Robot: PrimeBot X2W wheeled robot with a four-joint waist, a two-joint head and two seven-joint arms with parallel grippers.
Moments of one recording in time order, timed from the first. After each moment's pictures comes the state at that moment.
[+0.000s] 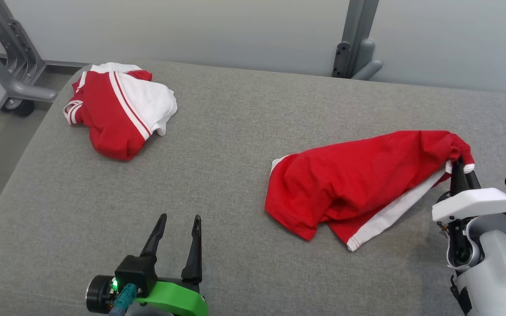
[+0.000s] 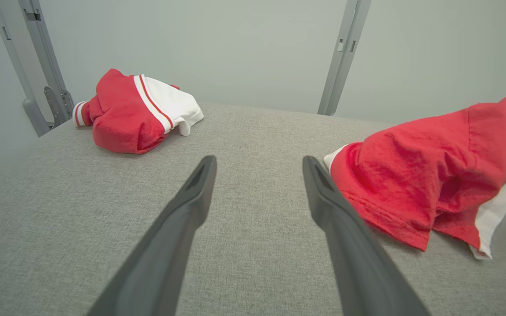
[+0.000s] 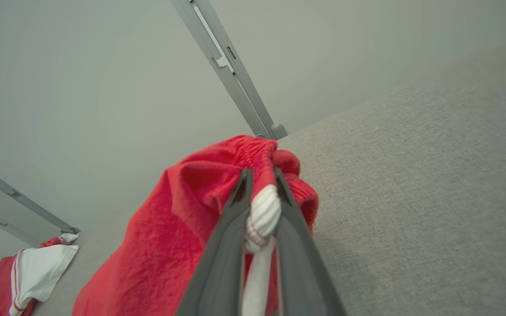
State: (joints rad) left arm -0.04 0.05 -0.30 0.24 -0.25 0.01 -0.26; right arm -0.41 -0.11 -0.13 0.67 0.57 0.13 -0.26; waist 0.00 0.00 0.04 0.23
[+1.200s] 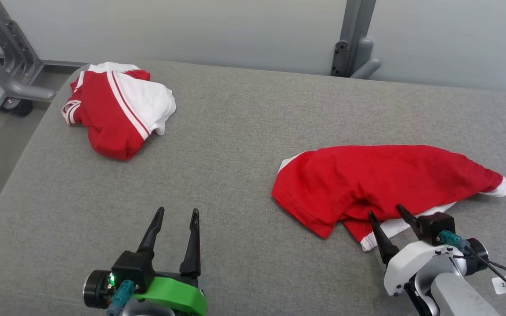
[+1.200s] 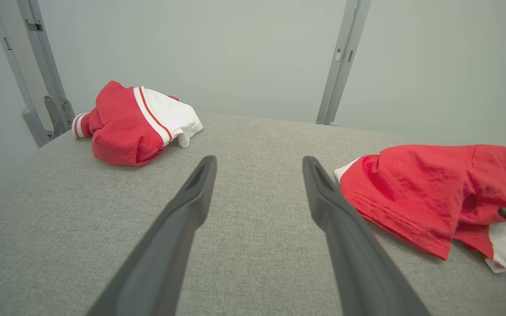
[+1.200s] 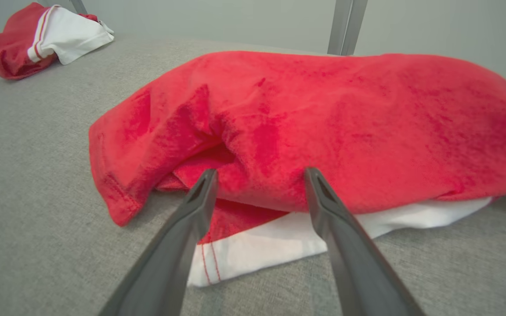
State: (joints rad) left arm -0.05 0.05 -0.29 0.21 -0.24 0.01 -0.26; right arm -0.26 -0.19 0.27 0.64 0.27 0.13 -0.26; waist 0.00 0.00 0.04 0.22
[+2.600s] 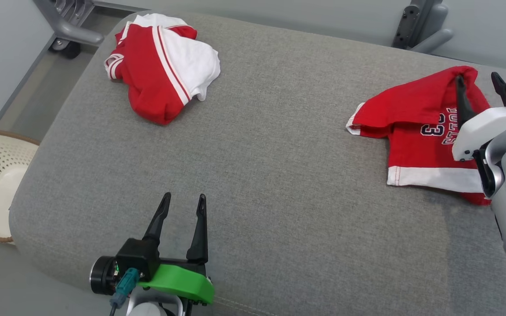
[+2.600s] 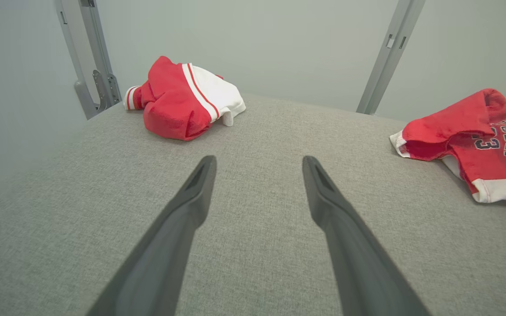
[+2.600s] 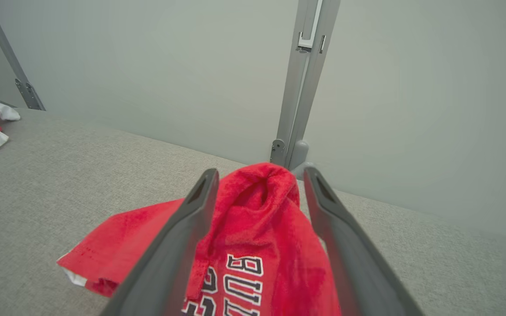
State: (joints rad) left arm -0.10 0.05 -0.34 0.20 -0.29 0.04 -0.26; right arm -0.81 -0.31 0.05 0.99 0.15 0.13 -0.26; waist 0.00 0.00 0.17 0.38
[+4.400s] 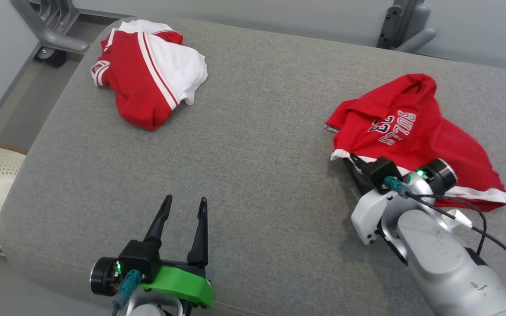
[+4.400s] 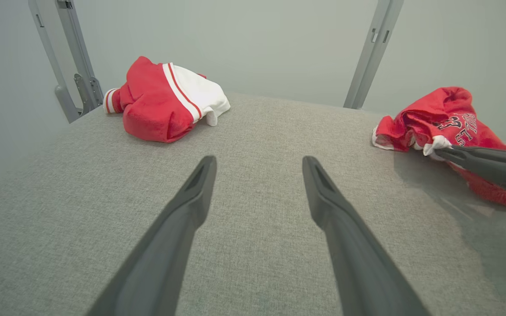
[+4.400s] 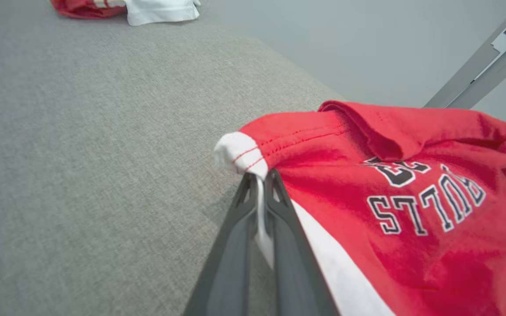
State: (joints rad) left arm -0.09 0.05 -0.33 0.21 -0.26 0.03 -0.26; right arm -0.61 -0.16 0.41 0.86 -0.02 0.13 -0.26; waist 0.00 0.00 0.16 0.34
